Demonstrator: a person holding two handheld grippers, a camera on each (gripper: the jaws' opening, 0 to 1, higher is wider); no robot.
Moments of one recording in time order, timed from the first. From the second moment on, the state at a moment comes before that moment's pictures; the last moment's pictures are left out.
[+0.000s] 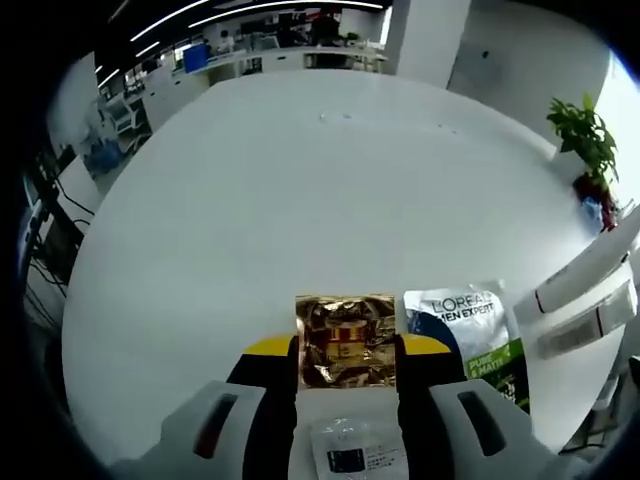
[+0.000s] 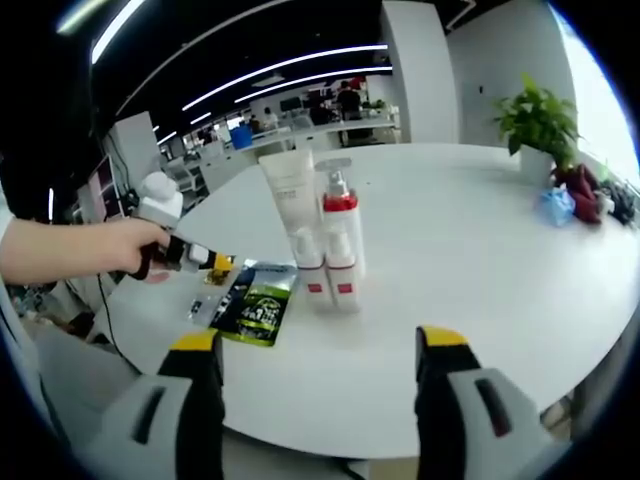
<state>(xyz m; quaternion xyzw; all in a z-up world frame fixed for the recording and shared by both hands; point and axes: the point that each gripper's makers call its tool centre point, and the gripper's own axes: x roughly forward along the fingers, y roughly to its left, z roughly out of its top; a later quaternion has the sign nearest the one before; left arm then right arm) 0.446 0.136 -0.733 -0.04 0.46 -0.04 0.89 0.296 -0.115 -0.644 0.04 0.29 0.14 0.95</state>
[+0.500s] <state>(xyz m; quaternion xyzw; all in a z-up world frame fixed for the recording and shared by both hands) 0.444 0.137 -0.740 -0.06 0.46 -0.02 0.88 0.296 -0.115 -0.643 0.04 0.29 0.14 0.95</state>
